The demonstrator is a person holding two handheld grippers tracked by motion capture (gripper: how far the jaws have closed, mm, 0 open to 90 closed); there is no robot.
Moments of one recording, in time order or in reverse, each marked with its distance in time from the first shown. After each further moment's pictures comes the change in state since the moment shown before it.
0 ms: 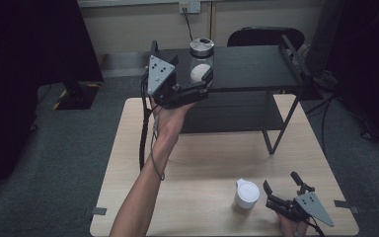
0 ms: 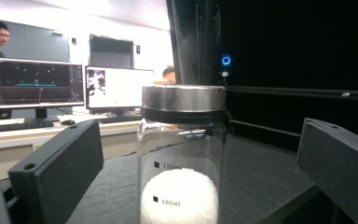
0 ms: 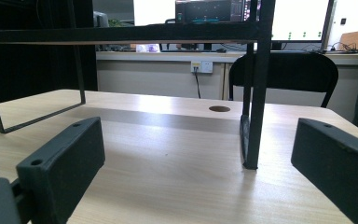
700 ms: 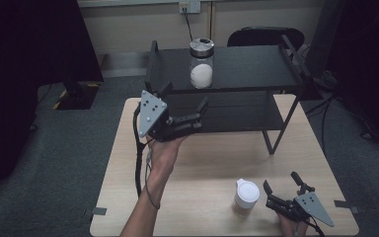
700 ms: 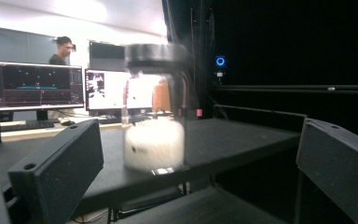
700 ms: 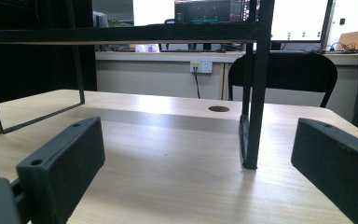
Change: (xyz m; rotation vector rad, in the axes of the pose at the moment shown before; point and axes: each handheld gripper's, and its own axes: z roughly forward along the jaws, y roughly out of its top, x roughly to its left) left arm -0.026 -0.037 -0.057 -0.011 0.001 0.021; right arm 0.000 0.000 0.000 0.000 -0.003 0.000
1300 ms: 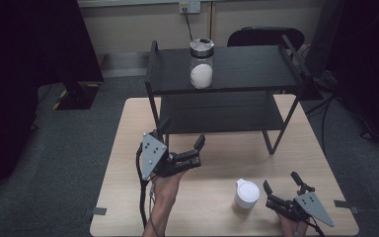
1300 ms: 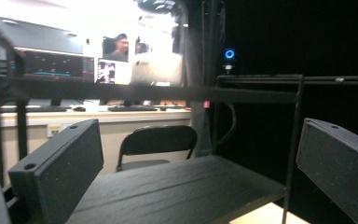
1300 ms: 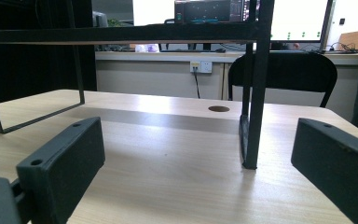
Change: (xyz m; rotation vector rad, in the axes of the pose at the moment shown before) left arm -0.025 -0.063 -0.050 -0.005 0.073 -0.025; right arm 0.000 0.000 0.000 0.000 0.000 0.000
